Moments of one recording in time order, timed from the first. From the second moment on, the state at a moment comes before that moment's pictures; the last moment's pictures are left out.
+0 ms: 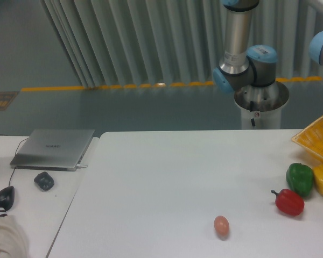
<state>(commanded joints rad) 2.69 -1.80 -1.54 -1.34 1.59 1.94</state>
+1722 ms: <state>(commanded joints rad) 2.47 -1.82 -1.68 -1.31 1.59 0.98</state>
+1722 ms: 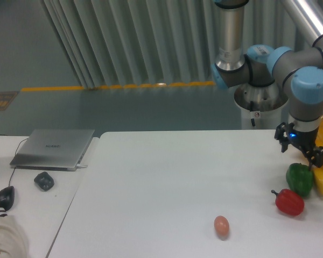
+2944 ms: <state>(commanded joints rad) 2.48 -1.89 -1.68 -1.25 1.60 0.95</state>
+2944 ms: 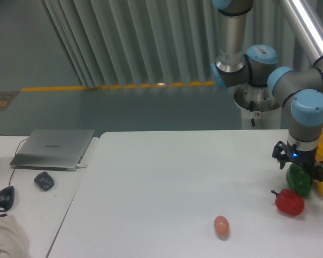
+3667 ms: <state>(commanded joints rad) 2.49 -1.92 -1.68 -1.21 1.62 0.96</state>
